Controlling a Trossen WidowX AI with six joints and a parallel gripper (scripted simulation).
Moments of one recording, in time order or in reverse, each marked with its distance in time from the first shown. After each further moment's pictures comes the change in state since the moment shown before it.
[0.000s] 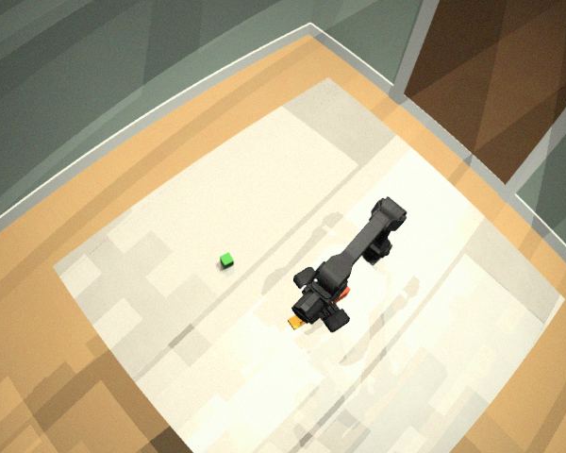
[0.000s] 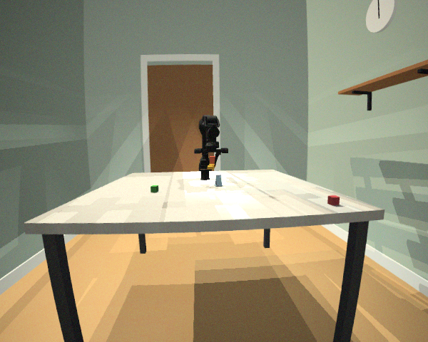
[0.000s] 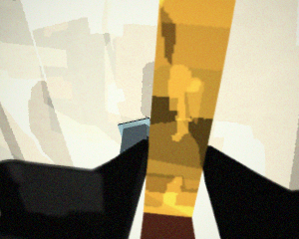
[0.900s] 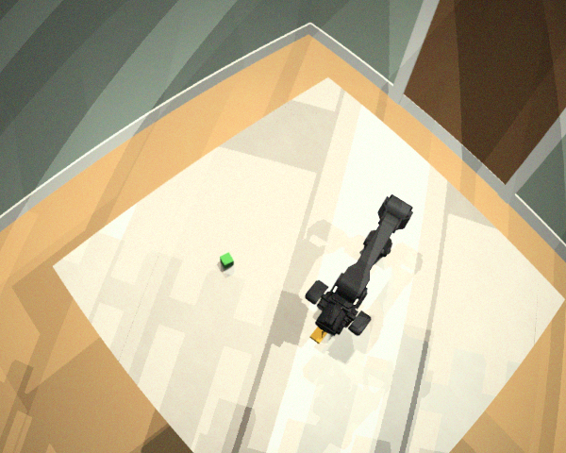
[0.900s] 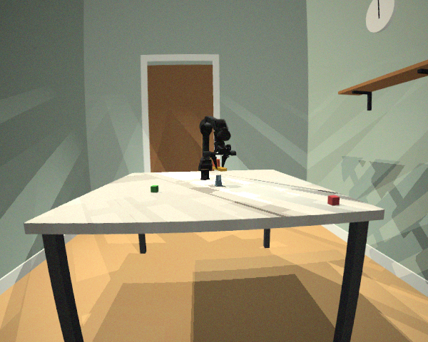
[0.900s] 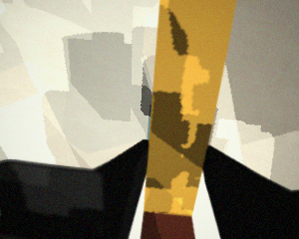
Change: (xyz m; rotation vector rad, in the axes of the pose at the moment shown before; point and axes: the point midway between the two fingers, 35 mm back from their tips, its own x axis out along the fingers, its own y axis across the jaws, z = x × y) arm 0.017 0.043 -0.029 -0.321 -0.007 0.002
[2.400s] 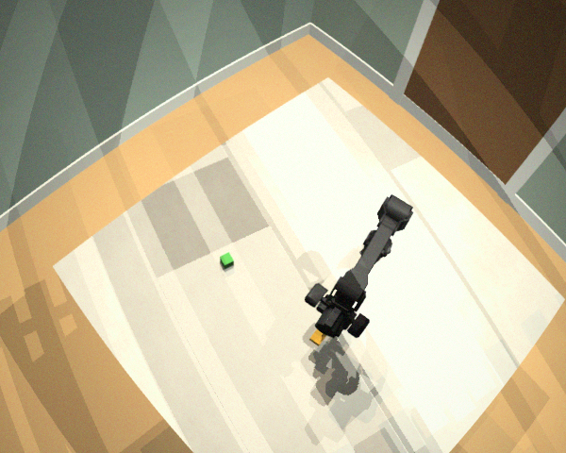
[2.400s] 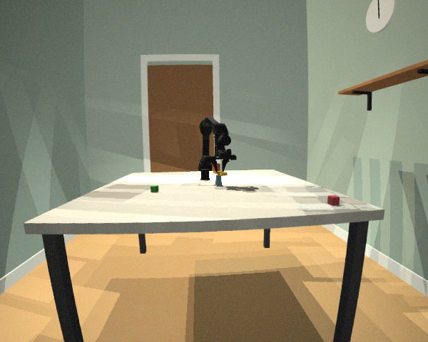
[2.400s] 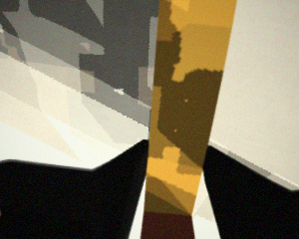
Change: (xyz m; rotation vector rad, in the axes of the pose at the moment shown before) arm 0.026 0.002 -0.001 -0.004 -0.003 0.000
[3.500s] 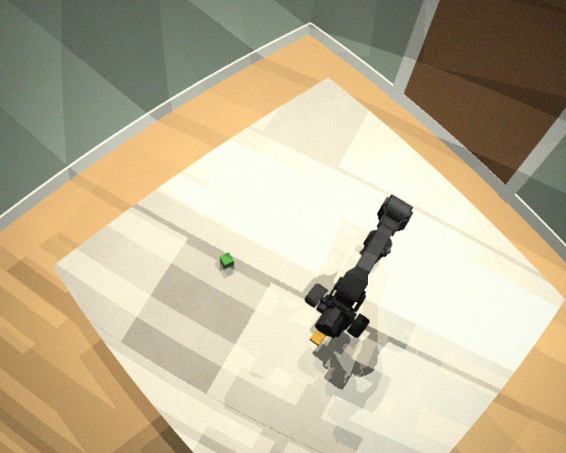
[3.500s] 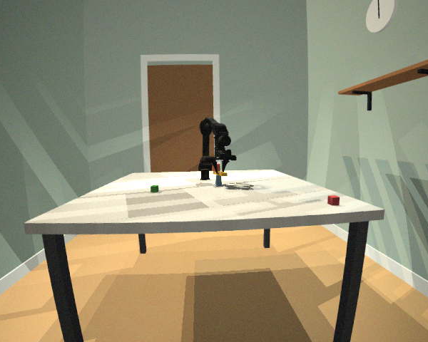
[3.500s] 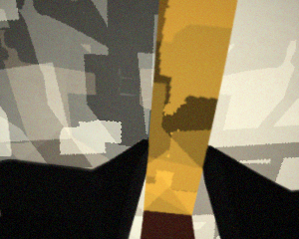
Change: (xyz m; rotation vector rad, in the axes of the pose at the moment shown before) arm 0.003 0.000 0.000 0.000 -0.001 0.000
